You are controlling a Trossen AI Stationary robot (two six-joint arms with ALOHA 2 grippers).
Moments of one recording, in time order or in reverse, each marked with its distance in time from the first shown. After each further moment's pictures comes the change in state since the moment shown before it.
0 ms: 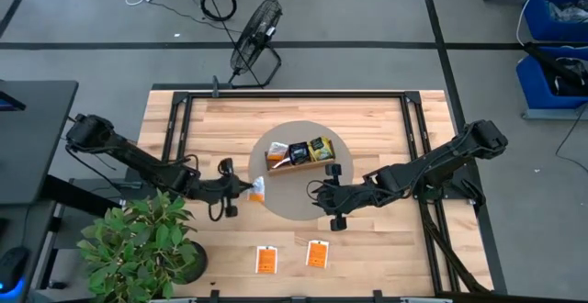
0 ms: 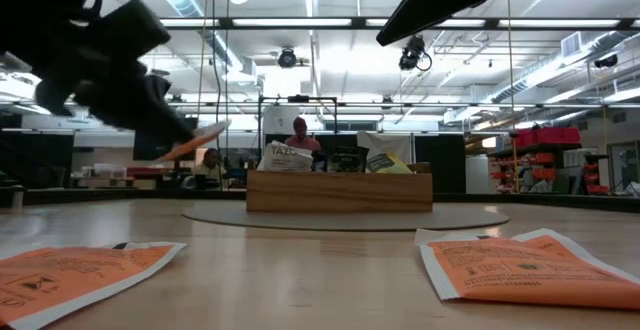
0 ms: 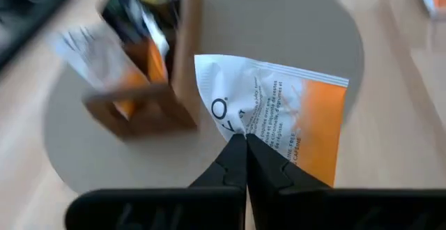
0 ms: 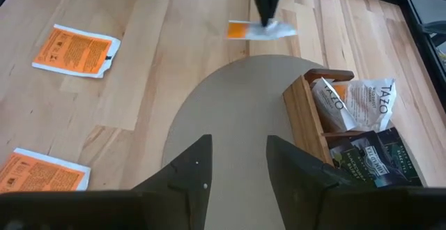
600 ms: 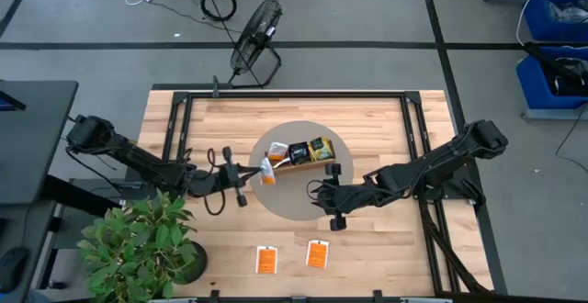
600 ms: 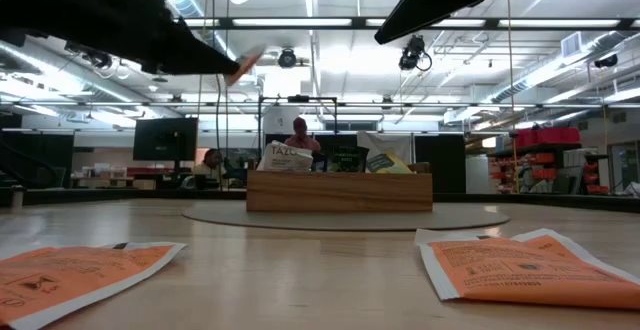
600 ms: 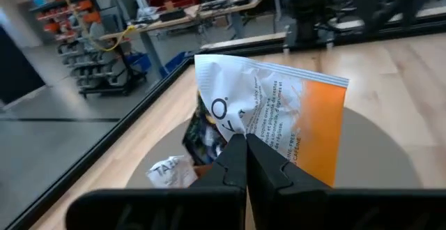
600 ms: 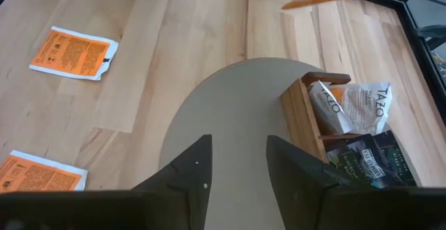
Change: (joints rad) left arm 0.042 0.013 0.002 0.453 -0.185 0.255; right arm 0.000 0.000 0.000 0.009 0.008 -0.011
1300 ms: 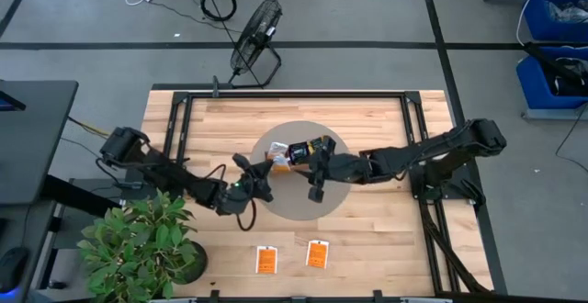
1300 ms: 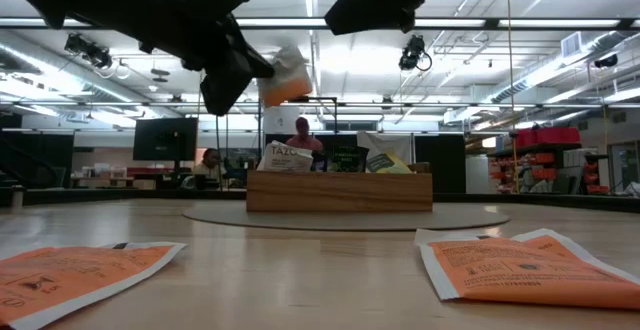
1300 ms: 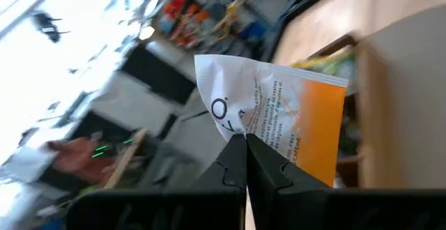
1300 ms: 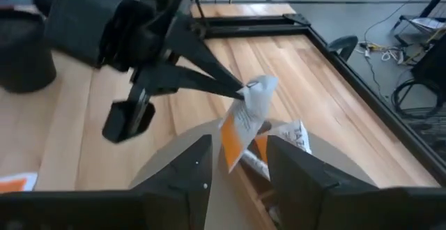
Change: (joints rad) left arm -0.041 0.428 0.324 0.023 -0.497 0.487; right arm -0.180 0.000 0.000 0.256 0.053 0.108
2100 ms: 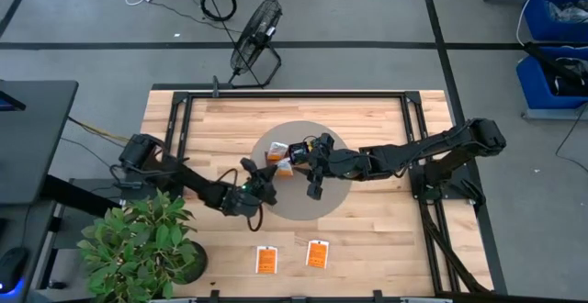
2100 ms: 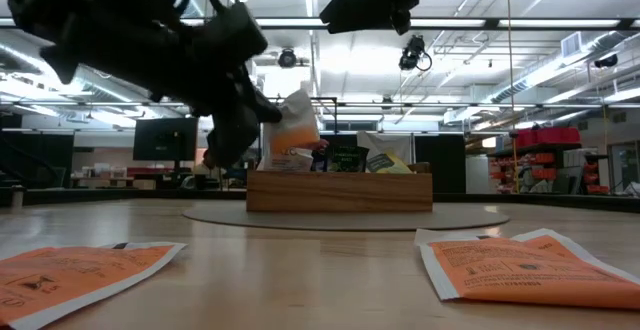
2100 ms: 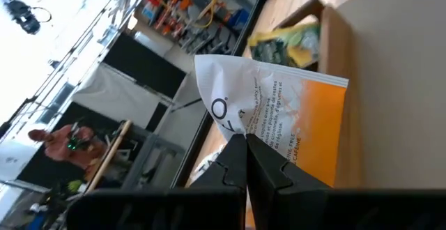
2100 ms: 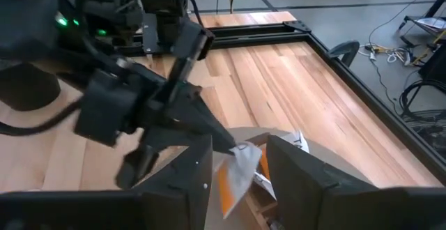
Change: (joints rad) left arm 0.024 0.167 0.005 0.020 0.030 -0.116; right arm -0.034 0.000 0.000 0.038 -0.039 0.004
